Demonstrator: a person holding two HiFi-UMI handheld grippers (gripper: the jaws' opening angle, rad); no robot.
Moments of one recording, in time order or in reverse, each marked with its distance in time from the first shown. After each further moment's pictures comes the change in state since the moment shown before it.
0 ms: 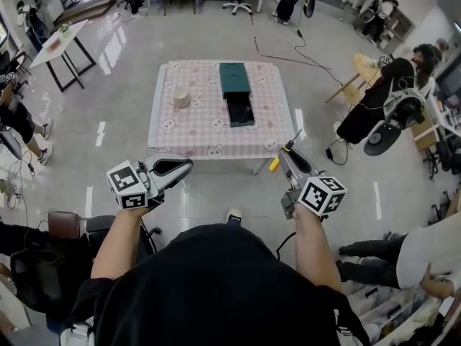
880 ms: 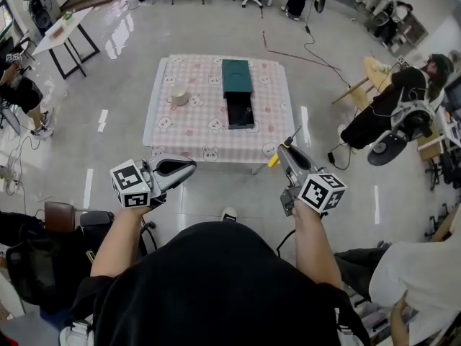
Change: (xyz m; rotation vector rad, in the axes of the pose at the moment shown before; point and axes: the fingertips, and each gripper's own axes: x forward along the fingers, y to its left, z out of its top) left arm 0.045 0.040 -0.016 -0.058 0.021 0.015; right arm 0.052 -0.048 0.017 0.016 0.049 0.062
